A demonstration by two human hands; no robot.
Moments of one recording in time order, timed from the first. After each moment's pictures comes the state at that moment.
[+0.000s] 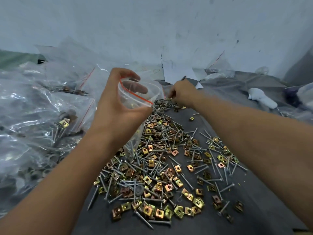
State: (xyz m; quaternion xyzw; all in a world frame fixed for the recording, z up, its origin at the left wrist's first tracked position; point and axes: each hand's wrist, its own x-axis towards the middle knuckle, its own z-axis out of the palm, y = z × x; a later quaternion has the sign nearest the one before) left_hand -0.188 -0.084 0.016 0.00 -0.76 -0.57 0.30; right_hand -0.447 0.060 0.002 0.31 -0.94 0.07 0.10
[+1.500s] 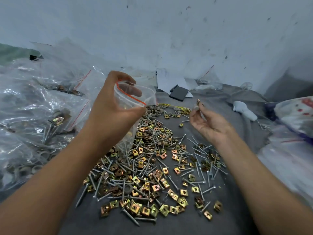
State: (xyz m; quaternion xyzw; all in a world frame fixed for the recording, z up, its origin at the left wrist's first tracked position) left_hand -0.189 -0.091 0.017 -0.01 -0.76 -0.57 0.32; right_hand -0.350 0.155 -0.007 -0.07 -0.30 0.93 -0.18
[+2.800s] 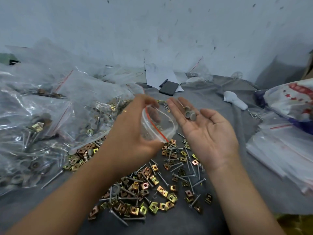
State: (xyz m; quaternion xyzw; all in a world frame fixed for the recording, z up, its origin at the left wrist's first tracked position) left_hand -0.181 -0.034 -0.002 -0.12 -0.84 -0.48 0.22; right_hand -0.248 0.147 0.015 0.03 -0.15 0.97 -0.19
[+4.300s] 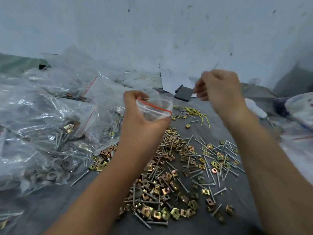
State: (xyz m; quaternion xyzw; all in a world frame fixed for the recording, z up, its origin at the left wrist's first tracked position) left_hand -0.191 -0.043 0.002 0.02 -0.69 -0.67 0.28; right_hand -0.315 0.117 0.074 0.15 -0.81 0.55 0.17
